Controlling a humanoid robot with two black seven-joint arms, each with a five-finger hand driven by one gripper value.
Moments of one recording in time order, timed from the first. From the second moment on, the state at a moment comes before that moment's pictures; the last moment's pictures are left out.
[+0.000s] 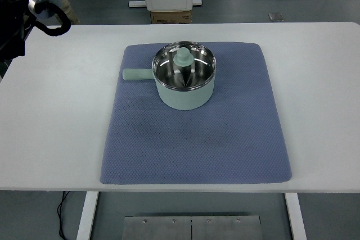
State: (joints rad) left arm -1.49 0.23 0.12 -0.40 0.03 -0.41 -0.45; right arm -0.03 0.00 0.47 0.13 -0.44 -0.04 0.03
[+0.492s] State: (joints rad) left arm -1.30 0.23 0.08 -0.40 -0.37 -0.23 -0.44; right arm -0.03 0.00 0.47 0.13 -0.44 -0.04 0.03
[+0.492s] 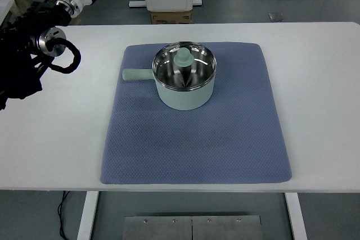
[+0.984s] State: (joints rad) left arm -1.07 0.19 -0.24 -0.40 -0.38 -0.18 -0.44; right arm -0.03 0.00 0.47 0.13 -0.44 -0.04 0.03
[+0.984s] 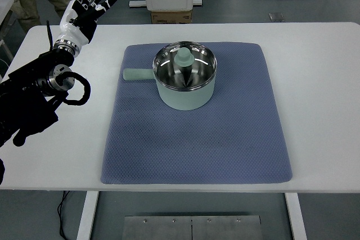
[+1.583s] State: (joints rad) left arm -0.96 0.15 -0.35 -0.40 -0.38 -0.19 -0.44; right arm -0.03 0.00 0.47 0.13 -0.44 -0.04 0.03
